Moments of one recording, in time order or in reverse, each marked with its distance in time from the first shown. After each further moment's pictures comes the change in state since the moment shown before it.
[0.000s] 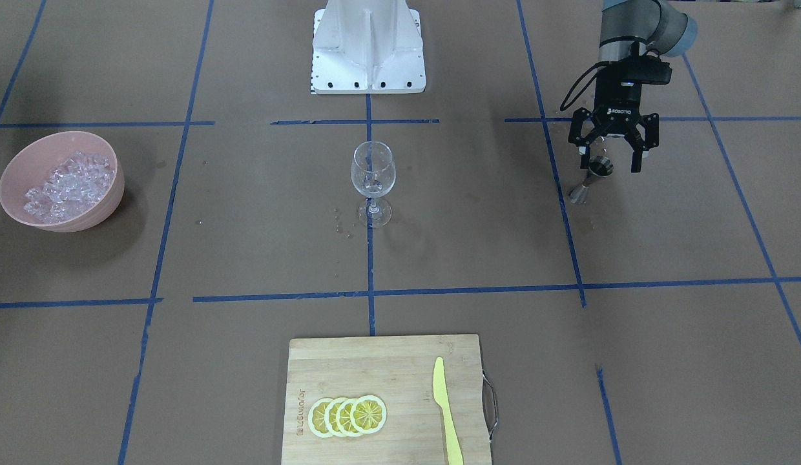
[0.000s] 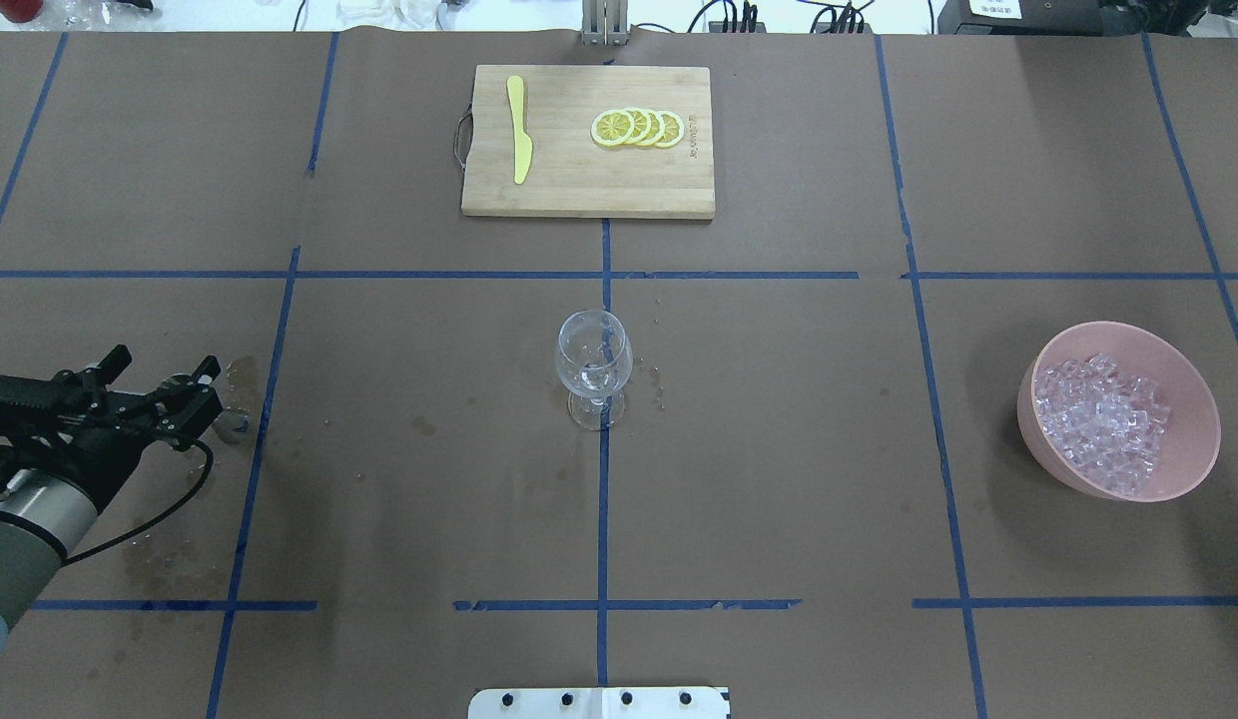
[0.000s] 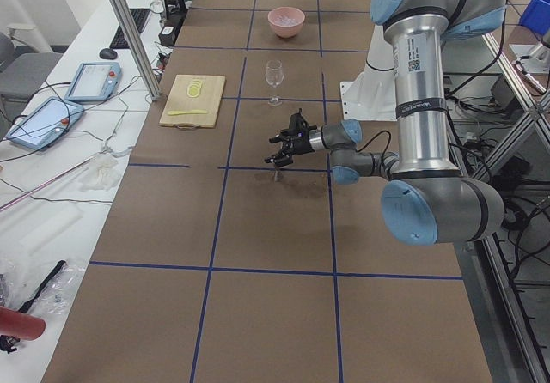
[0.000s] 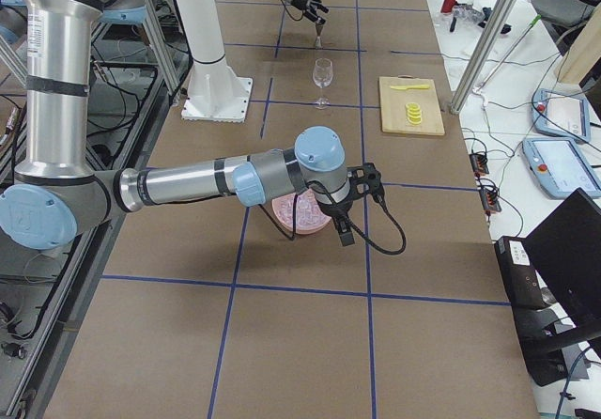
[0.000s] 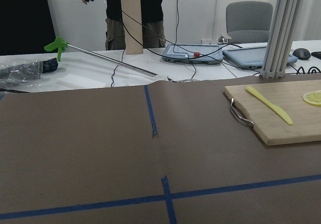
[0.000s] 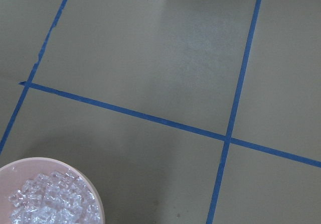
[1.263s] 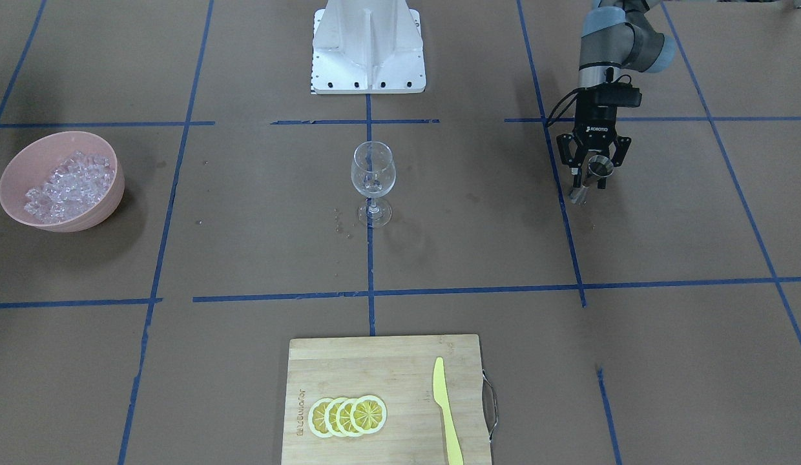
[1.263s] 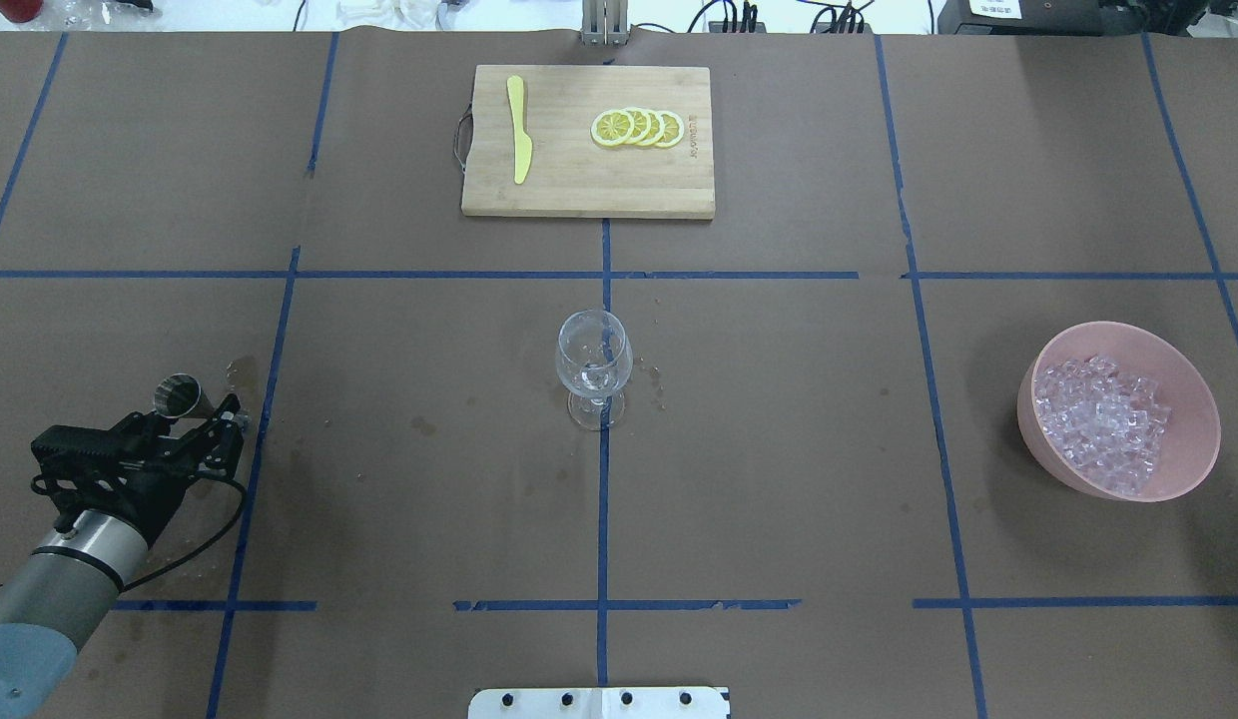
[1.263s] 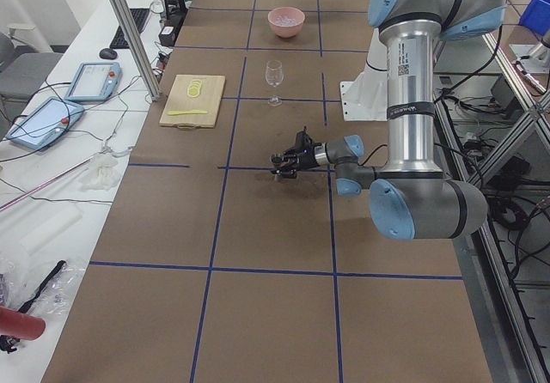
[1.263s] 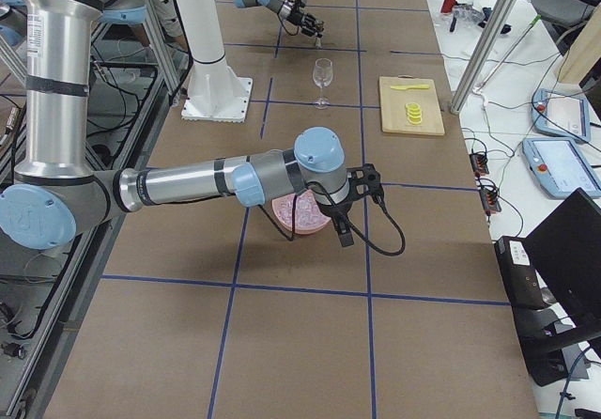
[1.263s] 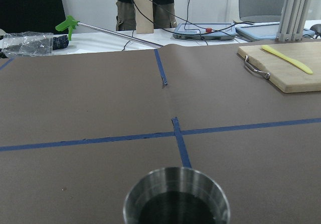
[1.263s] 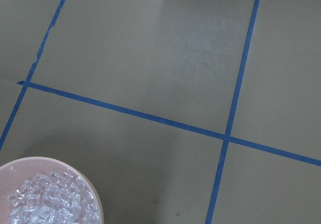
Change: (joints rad) left arm 0.074 -0.064 0.150 -0.002 0.031 -0.089; right arm 0.000 -0.001 -0.001 0.000 -0.002 0.002
